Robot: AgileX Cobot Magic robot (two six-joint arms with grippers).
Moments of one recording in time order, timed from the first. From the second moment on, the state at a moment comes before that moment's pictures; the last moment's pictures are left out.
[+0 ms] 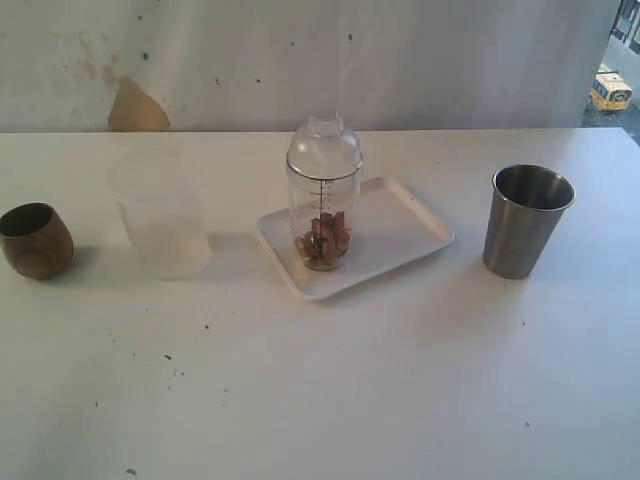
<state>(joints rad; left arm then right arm) -0.03 0.00 0.00 -0.09 0.26 0.14 0.22 0.00 -0.66 0.43 0.17 -0.24</state>
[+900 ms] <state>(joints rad) -0.03 0.00 0.00 -0.09 0.26 0.14 -0.04 0.01 -0.01 -0.05 0.26 -0.08</state>
